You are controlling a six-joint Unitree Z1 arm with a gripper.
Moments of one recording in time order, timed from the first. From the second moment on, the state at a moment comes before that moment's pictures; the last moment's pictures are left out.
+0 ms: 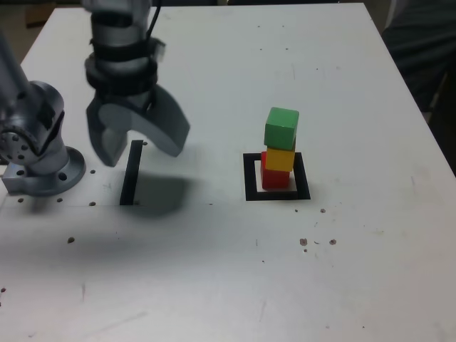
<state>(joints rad) -0.07 1.46 -0.79 1.03 -0.03 0.07</state>
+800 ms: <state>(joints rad) -0.07 1.43 -0.65 0.91 0.09 -0.02</state>
